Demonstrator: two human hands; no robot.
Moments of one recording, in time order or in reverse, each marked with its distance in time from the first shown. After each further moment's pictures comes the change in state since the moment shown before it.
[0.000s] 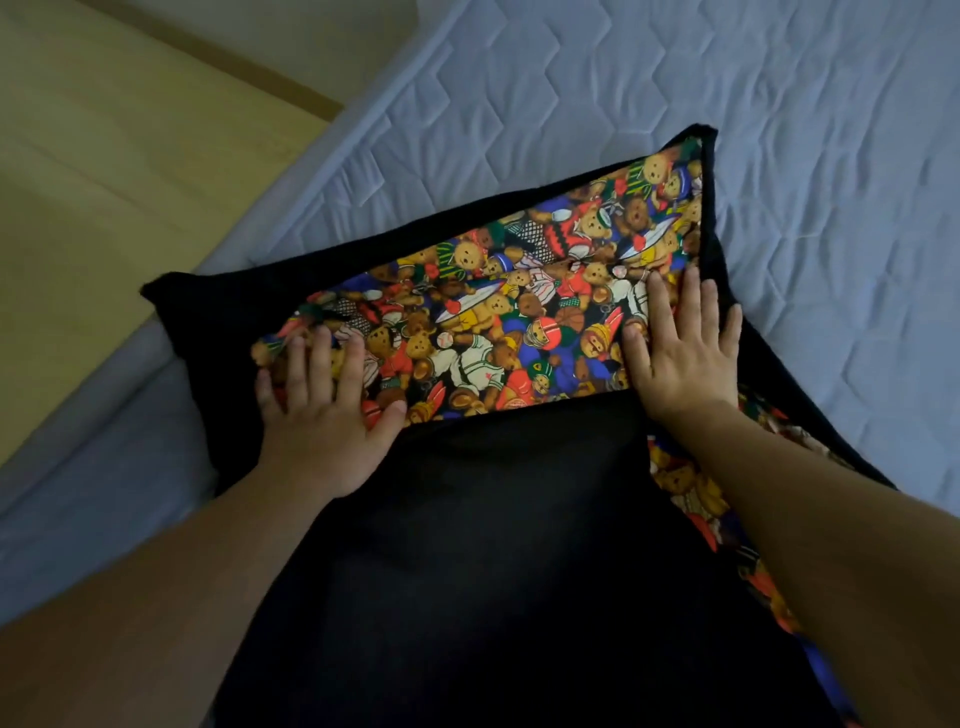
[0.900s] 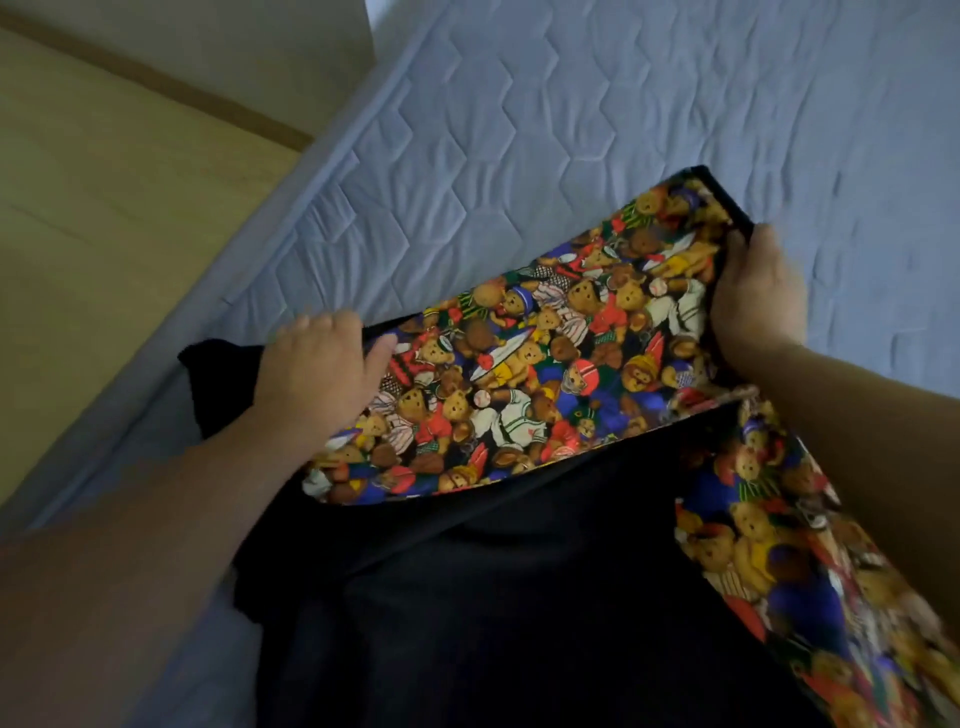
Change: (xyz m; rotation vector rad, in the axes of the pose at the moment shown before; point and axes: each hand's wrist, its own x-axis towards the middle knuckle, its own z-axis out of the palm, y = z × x) left_hand 0.049 0.018 -0.083 0.028 0.450 0.333; right_hand 0.040 0.035 -0.093 0.366 0.362 0.314
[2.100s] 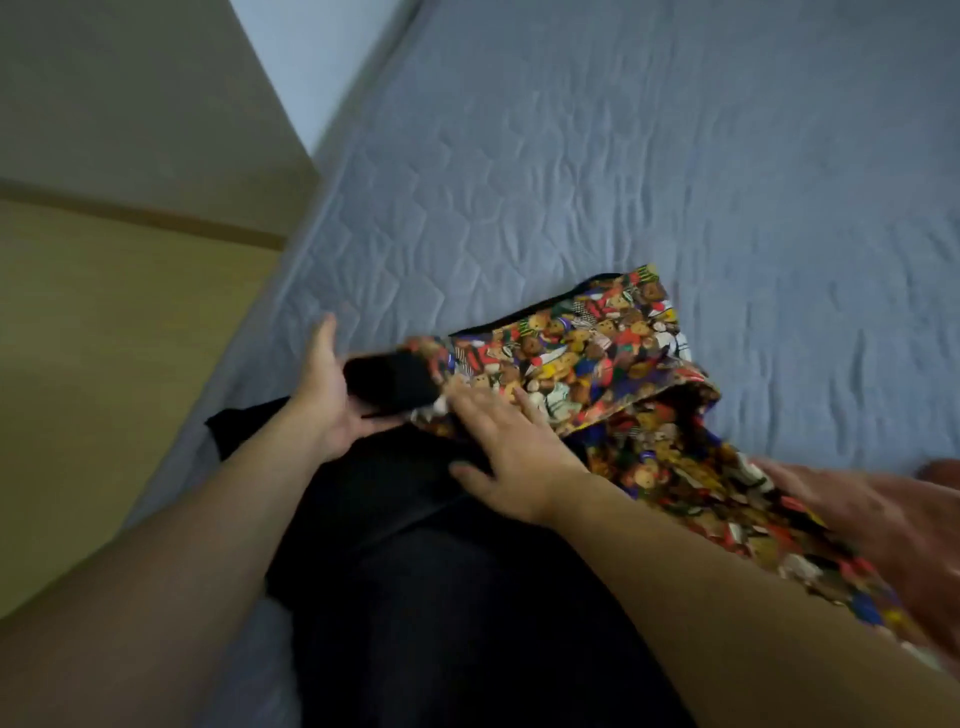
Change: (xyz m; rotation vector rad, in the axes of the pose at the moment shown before) left_hand 0.008 0.076 -0.110 -1.710 -0.620 -0.917; right_hand -0.171 -0.067 -0.080 0.072 -0.676 -0.612
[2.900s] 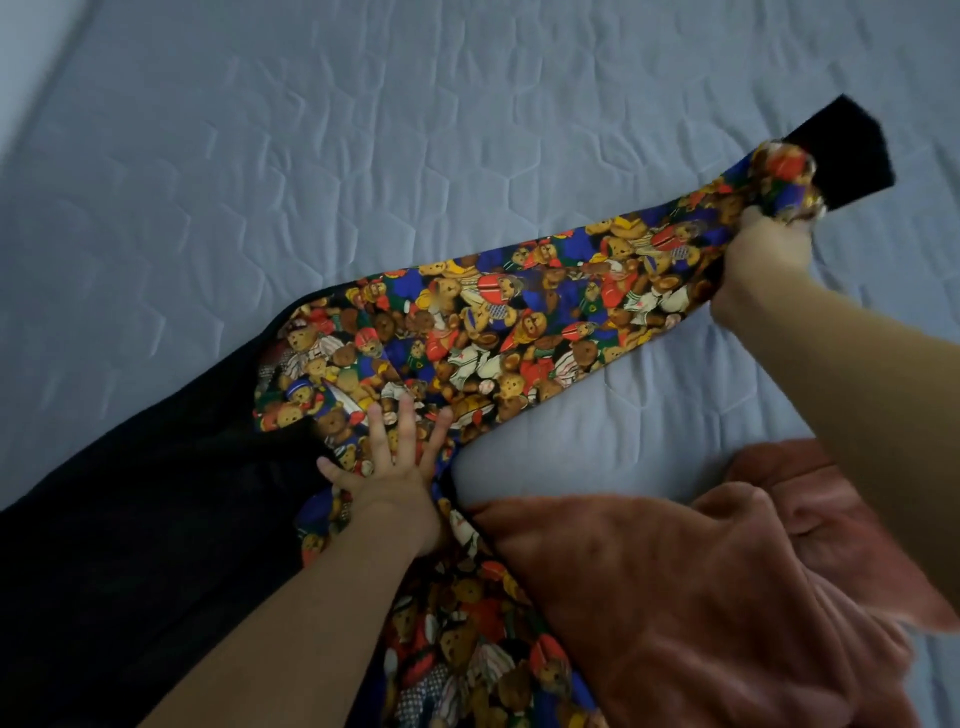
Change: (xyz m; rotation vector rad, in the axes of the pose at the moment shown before) left_hand 0.094 -0.215 0.321 2.205 0.087 0.158; right_hand -0.131 0.464 -0.159 1.378 1.291 1.149
